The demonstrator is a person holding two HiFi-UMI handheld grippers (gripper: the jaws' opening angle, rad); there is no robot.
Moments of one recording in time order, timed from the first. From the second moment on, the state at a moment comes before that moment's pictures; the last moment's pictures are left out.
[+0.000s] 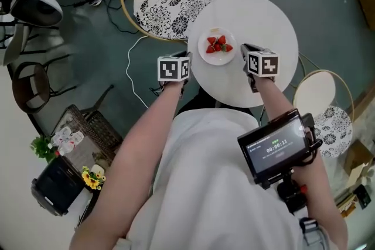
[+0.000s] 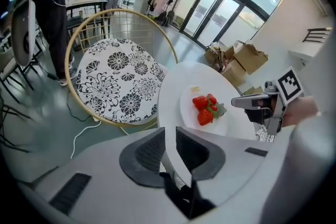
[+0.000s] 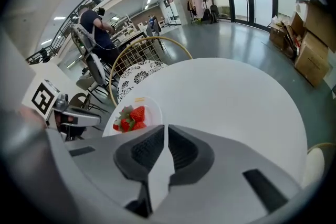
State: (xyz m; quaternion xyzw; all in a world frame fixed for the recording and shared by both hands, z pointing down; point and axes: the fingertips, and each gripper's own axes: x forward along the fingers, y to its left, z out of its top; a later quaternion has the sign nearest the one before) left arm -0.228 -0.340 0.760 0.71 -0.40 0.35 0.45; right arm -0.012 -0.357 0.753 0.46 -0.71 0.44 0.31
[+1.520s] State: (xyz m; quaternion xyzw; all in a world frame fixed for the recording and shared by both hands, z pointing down) left arm -0.107 -0.138 0.611 0.82 -0.35 0.12 0.44; right arm 0.022 -0.175 0.596 0.33 -0.85 0.39 0.15
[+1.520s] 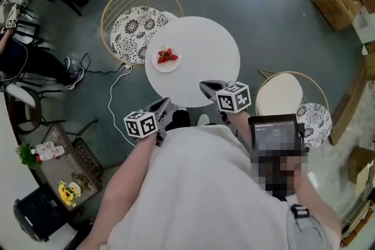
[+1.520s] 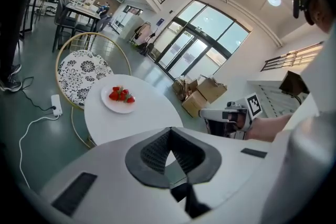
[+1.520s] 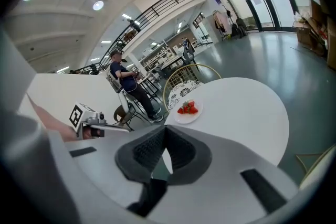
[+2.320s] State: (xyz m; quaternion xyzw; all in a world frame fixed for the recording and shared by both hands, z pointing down) left arm -0.078 -0.108 0.594 0.84 -0.34 0.13 0.40; right arm 0.040 -0.132 0.587 0.33 -0.85 0.39 0.12
